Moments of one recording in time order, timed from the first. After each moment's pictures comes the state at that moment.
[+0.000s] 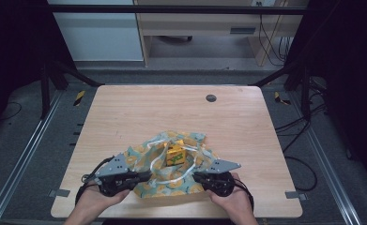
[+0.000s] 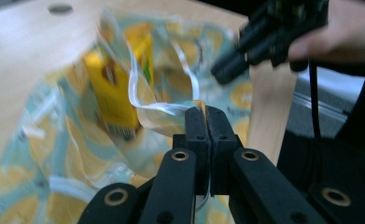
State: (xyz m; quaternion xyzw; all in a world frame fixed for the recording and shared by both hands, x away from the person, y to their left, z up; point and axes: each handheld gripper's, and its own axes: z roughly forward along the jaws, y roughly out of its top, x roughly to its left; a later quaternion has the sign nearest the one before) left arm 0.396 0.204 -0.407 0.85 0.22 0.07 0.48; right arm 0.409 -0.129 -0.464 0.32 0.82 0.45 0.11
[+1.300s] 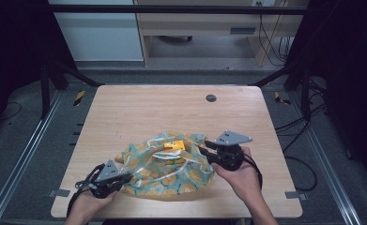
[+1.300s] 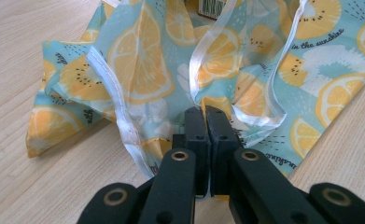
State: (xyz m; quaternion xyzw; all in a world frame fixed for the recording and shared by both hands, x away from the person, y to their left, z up) left arm 0.413 0.250 -0.474 0.86 0.30 0.16 0.37; right arm 0.449 -0.142 -0.390 0.35 0.80 0.45 0.20
